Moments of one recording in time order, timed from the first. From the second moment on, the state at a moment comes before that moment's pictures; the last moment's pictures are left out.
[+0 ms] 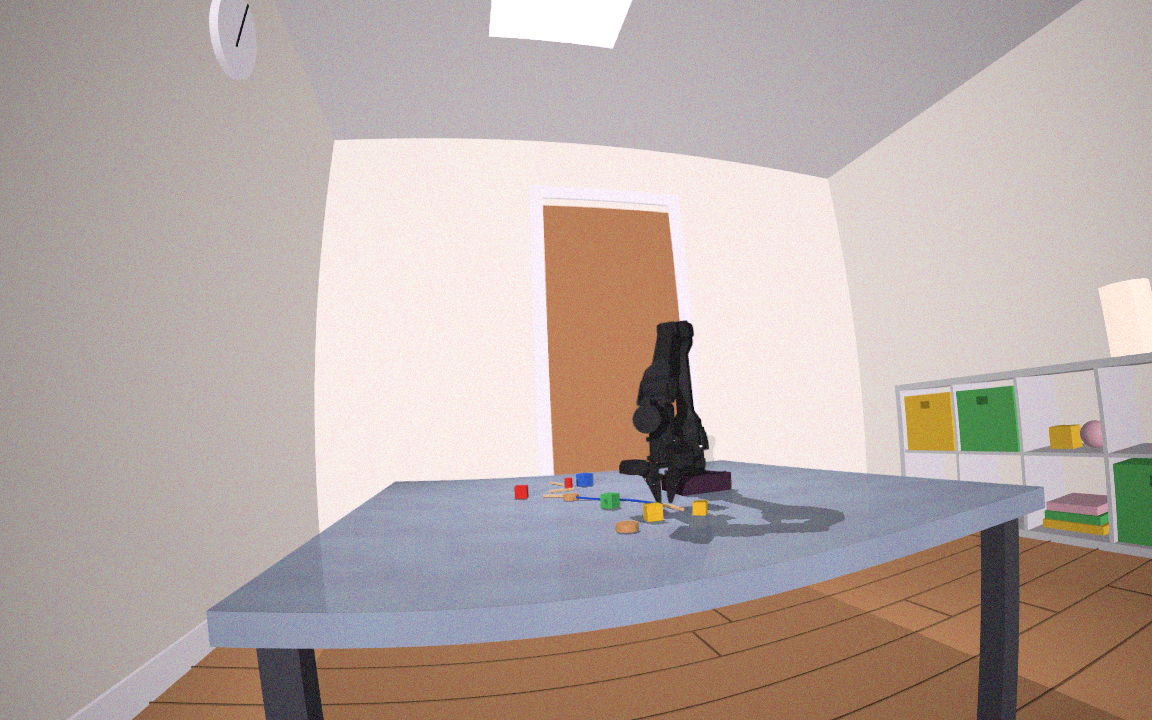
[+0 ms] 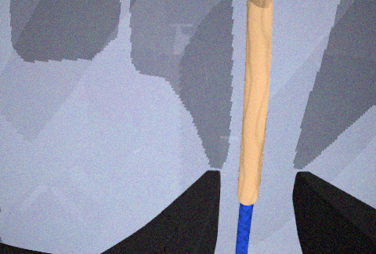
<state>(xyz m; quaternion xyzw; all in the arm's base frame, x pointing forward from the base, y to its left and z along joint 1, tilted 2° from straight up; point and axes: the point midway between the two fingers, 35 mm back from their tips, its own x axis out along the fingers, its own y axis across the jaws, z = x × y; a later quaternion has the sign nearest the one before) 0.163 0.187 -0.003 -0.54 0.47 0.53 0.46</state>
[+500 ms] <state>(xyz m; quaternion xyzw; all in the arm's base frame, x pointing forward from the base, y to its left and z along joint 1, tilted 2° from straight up) 0.162 0.186 -0.008 -0.54 0.47 0.53 0.46</state>
